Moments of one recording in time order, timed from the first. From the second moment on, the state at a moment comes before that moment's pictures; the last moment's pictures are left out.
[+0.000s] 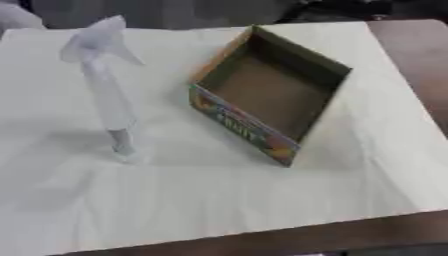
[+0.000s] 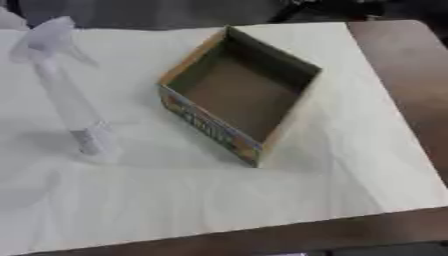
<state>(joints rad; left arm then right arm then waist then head) -0.34 1.21 0.10 -1.99 0.18 -0.33 -0.40 -0.30 -0.52 -0.37 -1.79 -0.40 -0.13 0.20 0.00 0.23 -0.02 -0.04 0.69</state>
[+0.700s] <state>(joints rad) -0.53 1.24 -0.01 -1.99 0.21 -0.21 -0.66 -0.30 -0.53 -0.35 -1.78 -0.40 -0.13 0.23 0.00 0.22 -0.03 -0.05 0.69</state>
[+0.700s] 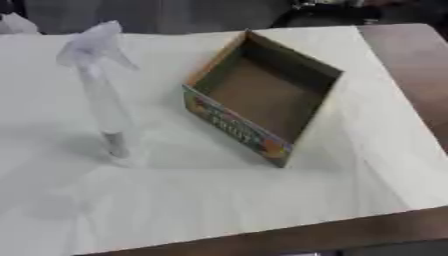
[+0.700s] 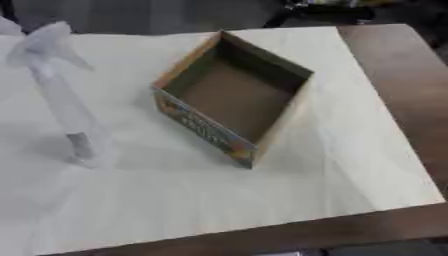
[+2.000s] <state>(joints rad) -0.67 1.21 -0.19 -1.99 0.09 -0.03 -0.64 -0.31 -0.53 -0.34 -1.78 -0.40 -0.13 0.26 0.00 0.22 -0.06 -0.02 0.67</state>
